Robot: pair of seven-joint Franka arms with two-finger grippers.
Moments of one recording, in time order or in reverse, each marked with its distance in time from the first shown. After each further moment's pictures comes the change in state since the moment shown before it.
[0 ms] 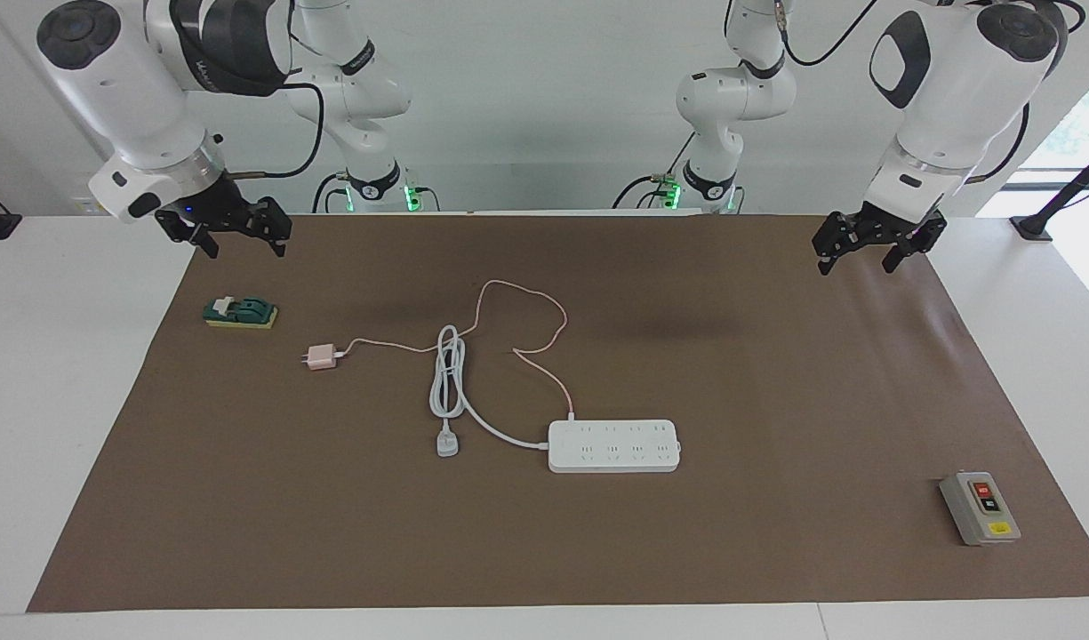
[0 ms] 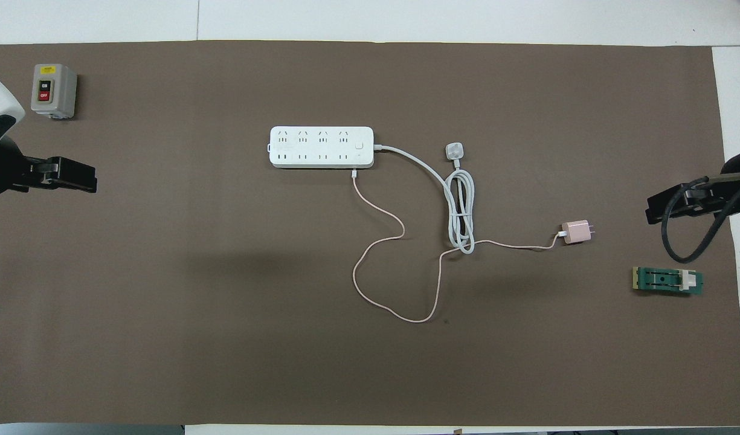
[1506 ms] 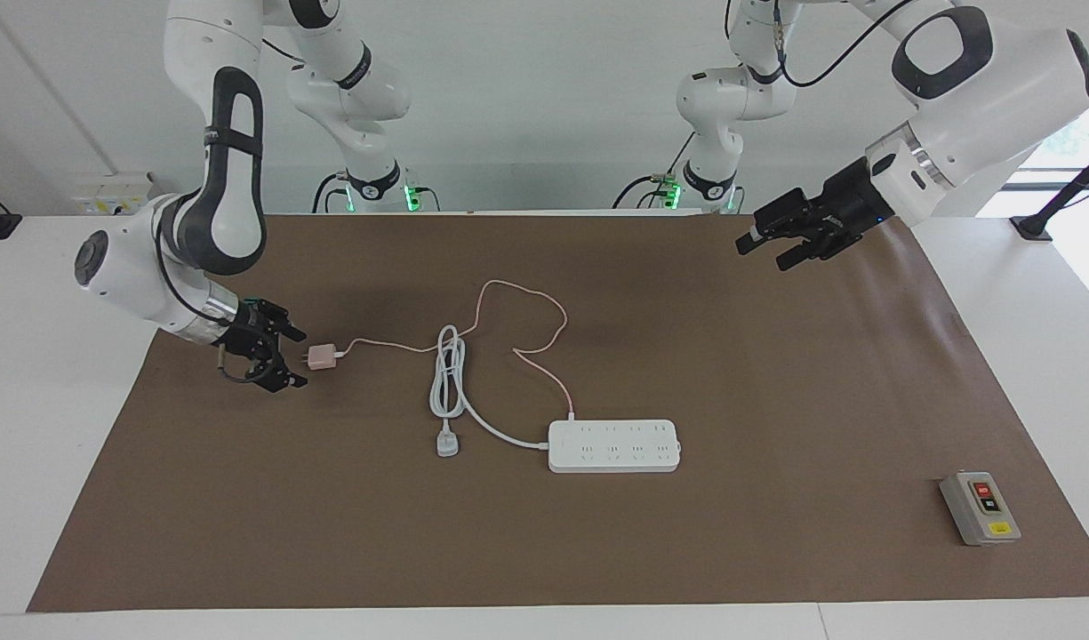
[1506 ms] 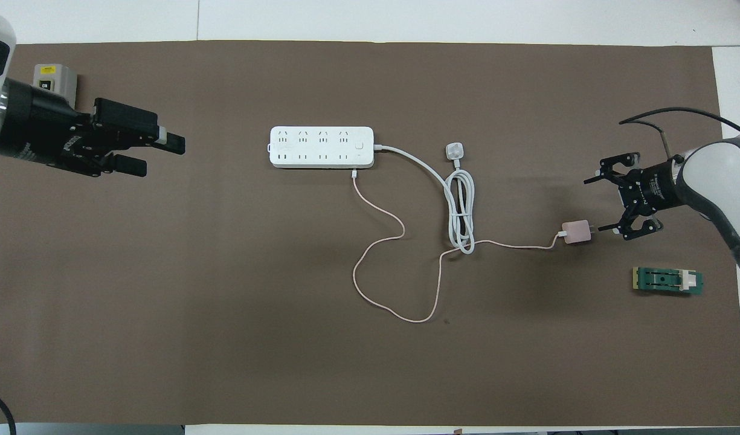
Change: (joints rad) left arm -0.011 0.138 -0.003 0.164 -0.704 -0.095 -0.130; right arm -0.163 0.299 -0.002 -0.249 0.499 0.405 0.895
